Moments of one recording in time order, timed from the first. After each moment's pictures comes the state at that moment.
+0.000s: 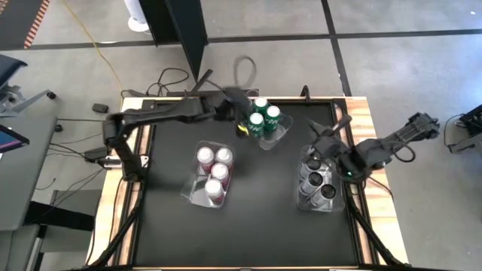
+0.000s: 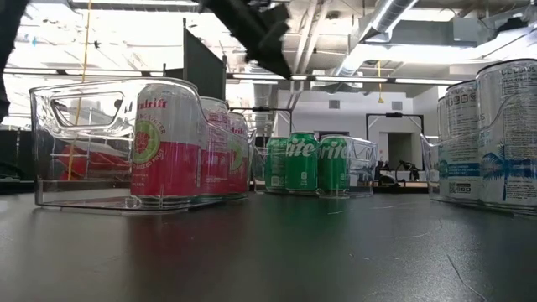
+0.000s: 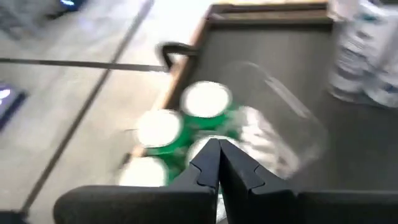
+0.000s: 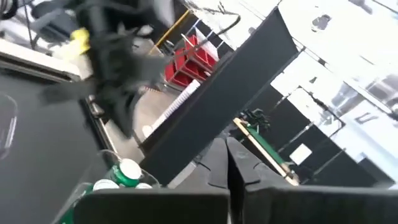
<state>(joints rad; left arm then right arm) 0.29 1.74 1.59 -0.42 -0.20 0.22 0.49 0.96 0.89 0.29 1.37 -0.91</state>
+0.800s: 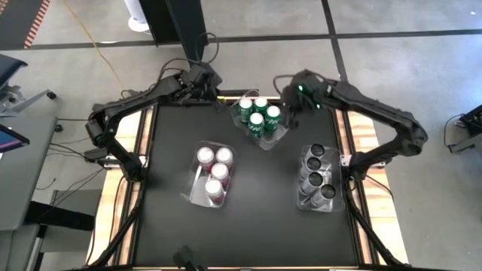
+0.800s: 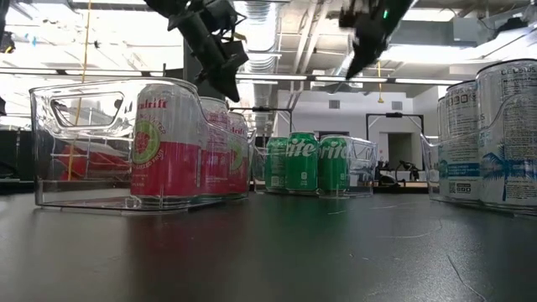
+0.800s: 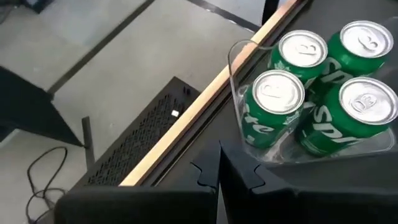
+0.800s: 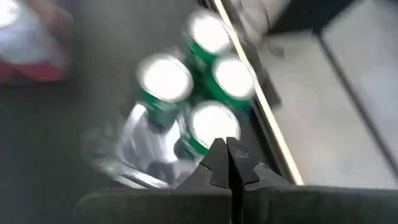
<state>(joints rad) 0.61 1.60 1.48 -0.59 -0.16 0.04 -0.49 1.37 1.41 -0.89 0.12 -0.25</state>
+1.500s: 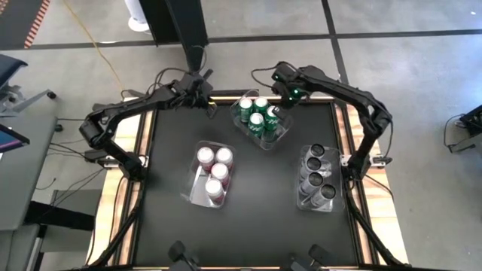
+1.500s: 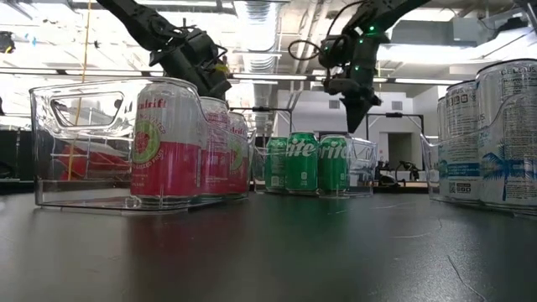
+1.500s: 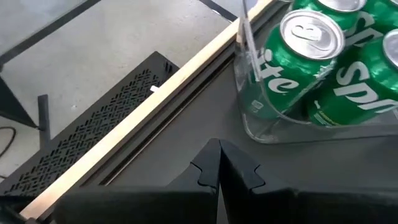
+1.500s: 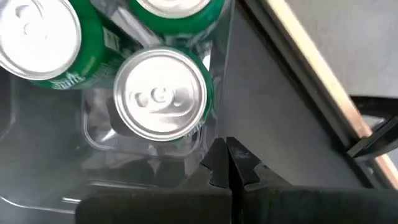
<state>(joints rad) 0.74 1.54 1.14 -0.32 0.02 0.01 -0.68 1.77 1.60 -1.12 0.04 -0.03</state>
